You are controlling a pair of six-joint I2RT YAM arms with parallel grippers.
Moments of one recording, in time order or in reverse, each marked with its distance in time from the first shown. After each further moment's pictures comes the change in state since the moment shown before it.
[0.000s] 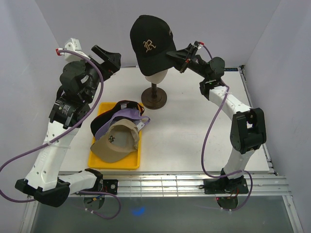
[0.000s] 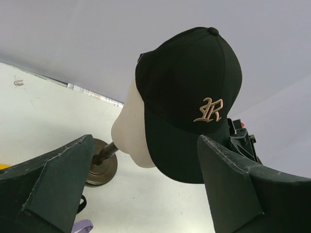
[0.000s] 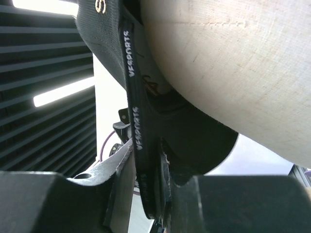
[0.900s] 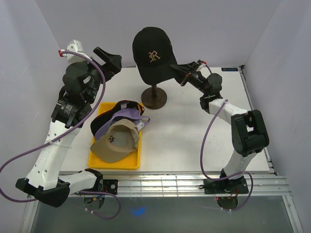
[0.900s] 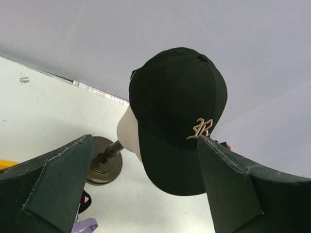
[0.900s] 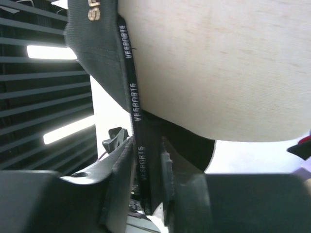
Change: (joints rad) left arm 0.000 -0.003 -0.034 0.011 -0.012 0.005; right arm 0.000 -0.048 -0.303 0.124 0.150 0.003
